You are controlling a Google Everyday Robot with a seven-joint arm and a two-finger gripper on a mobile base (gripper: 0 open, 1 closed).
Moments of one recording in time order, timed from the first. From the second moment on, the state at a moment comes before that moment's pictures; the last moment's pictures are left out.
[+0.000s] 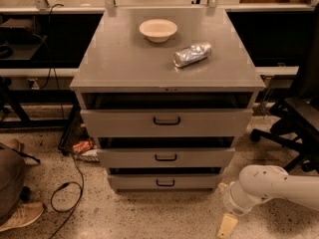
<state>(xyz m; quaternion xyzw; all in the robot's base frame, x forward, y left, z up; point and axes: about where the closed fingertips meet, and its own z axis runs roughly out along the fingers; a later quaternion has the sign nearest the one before) 0.416 -0.219 0.433 -0.60 0.79 0.09 0.11</state>
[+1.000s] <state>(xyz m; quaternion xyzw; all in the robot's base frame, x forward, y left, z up) 0.460 -0.170 0.315 -0.64 0.73 0.16 0.18</state>
